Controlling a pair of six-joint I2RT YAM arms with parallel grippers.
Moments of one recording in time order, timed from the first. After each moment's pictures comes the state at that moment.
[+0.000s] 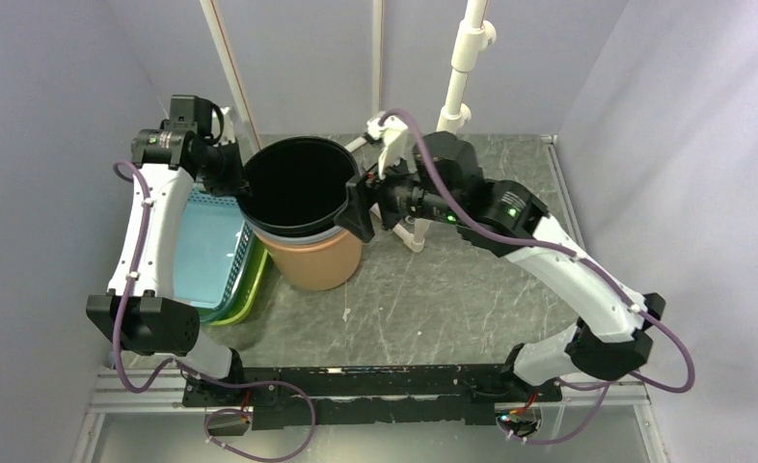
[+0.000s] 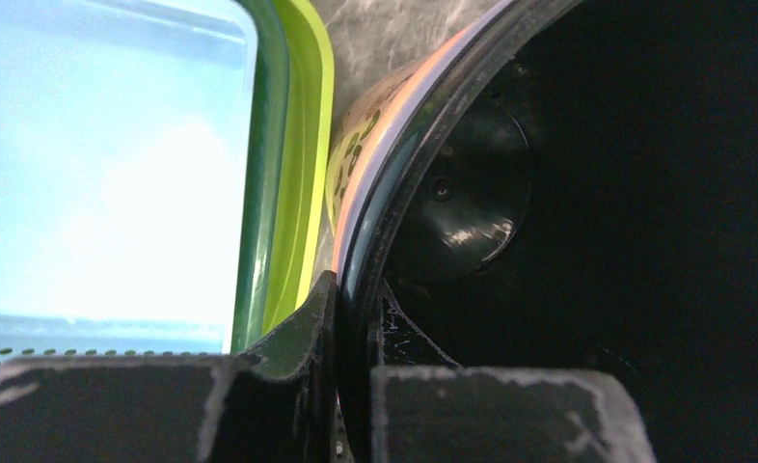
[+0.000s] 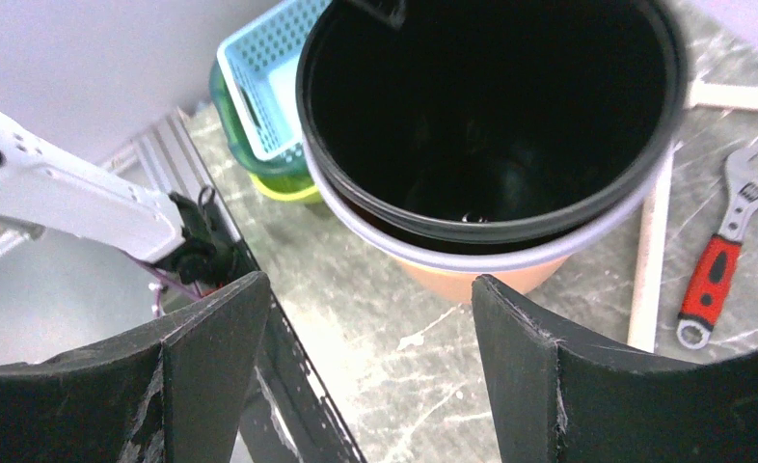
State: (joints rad) left arm -0.05 1.51 1.78 -1.22 0.15 -0.24; right arm 0.98 1.43 1.82 -0.77 -0.09 0.20
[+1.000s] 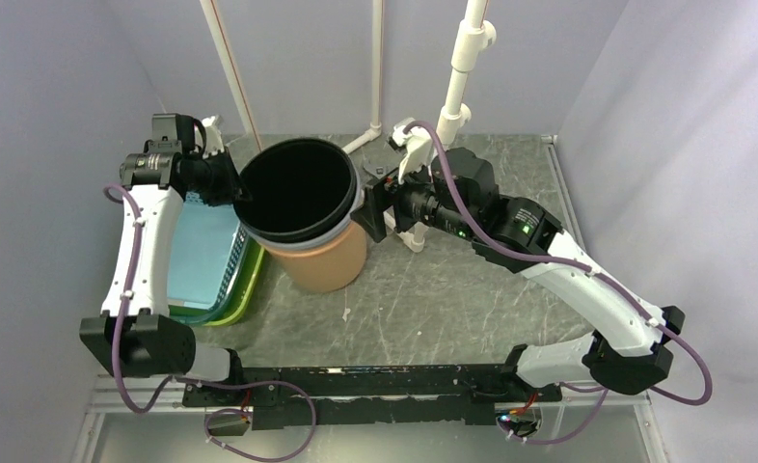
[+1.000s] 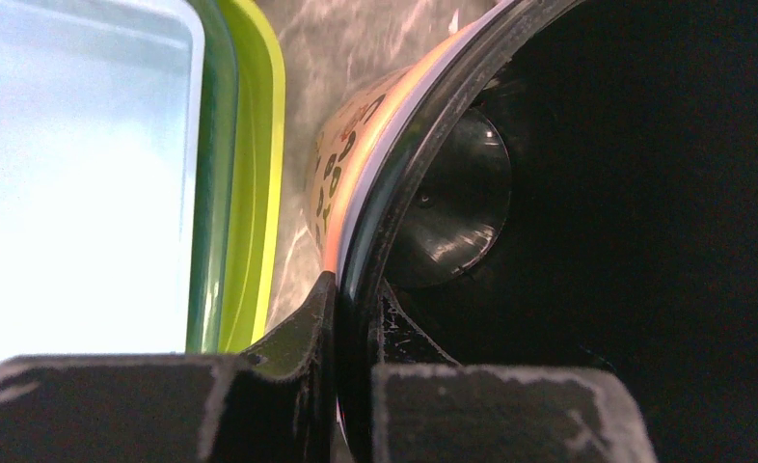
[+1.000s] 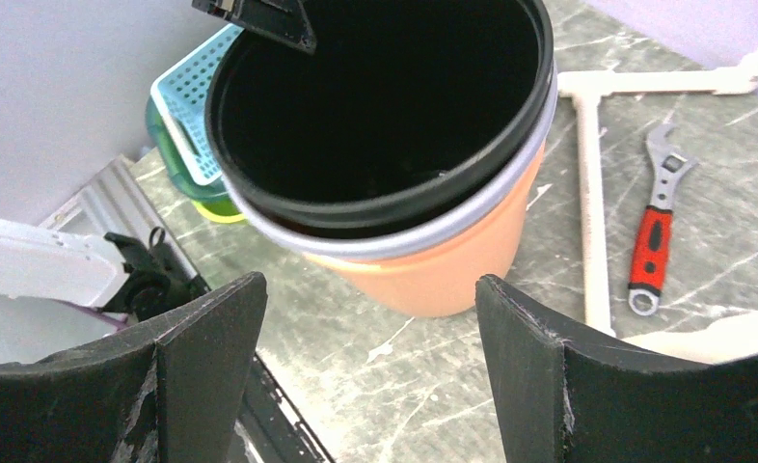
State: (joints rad) left arm 0.06 1.38 1.59 -1.12 0.34 -0.20; right arm 0.98 1.30 1.65 -0.67 0.06 0.23
